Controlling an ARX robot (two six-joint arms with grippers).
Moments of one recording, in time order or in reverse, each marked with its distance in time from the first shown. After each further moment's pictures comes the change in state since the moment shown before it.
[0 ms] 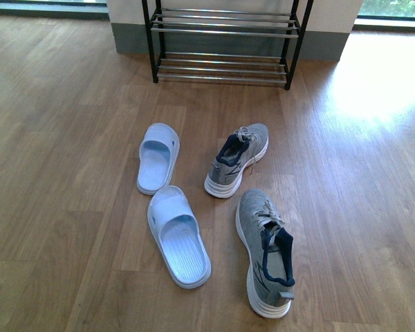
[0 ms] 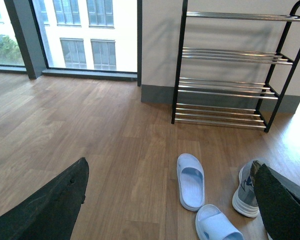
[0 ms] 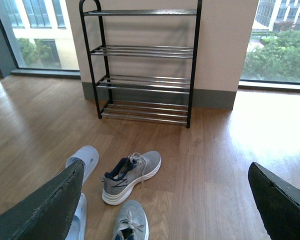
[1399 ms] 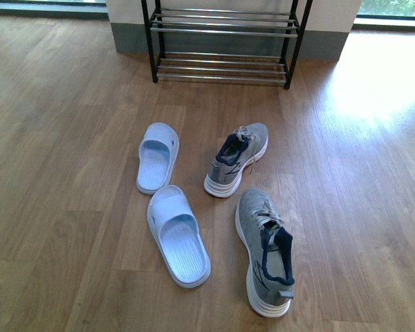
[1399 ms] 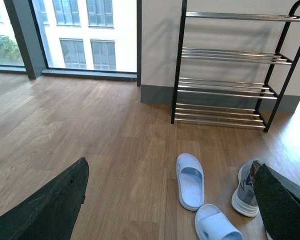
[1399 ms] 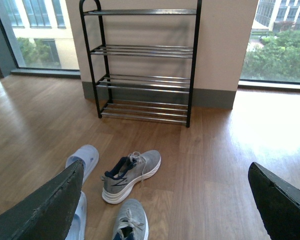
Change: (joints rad) left arm 0.000 0.000 0.000 0.000 0.000 0.000; right arm 0.000 0.000 0.000 0.000 0.000 0.000
